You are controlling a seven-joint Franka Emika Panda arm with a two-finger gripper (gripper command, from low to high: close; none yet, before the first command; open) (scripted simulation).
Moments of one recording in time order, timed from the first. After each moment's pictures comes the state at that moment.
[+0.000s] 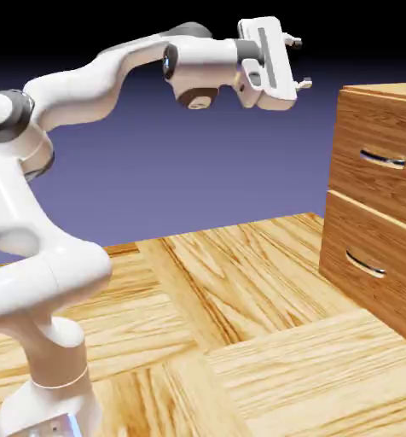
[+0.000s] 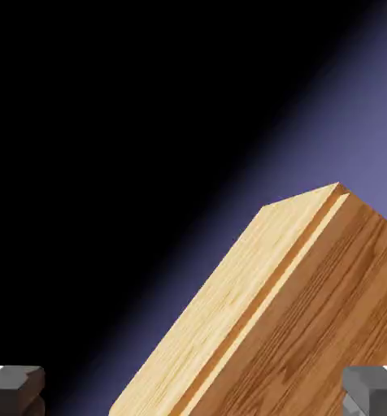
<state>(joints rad) -1.28 -0.94 1.08 -1.98 1.88 2.88 0.67</state>
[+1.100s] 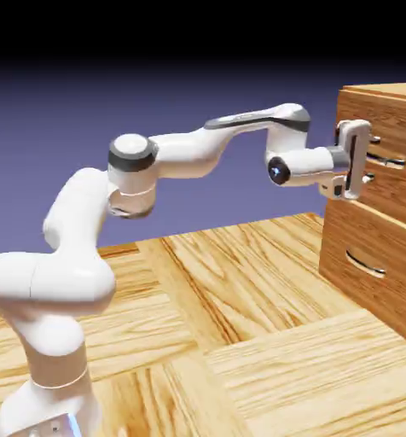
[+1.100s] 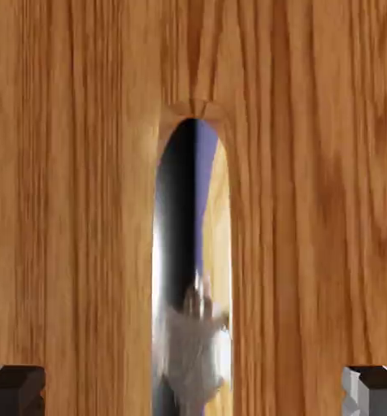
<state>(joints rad) -2.15 -1.18 1.72 -1.27 2.80 2.89 0.71</state>
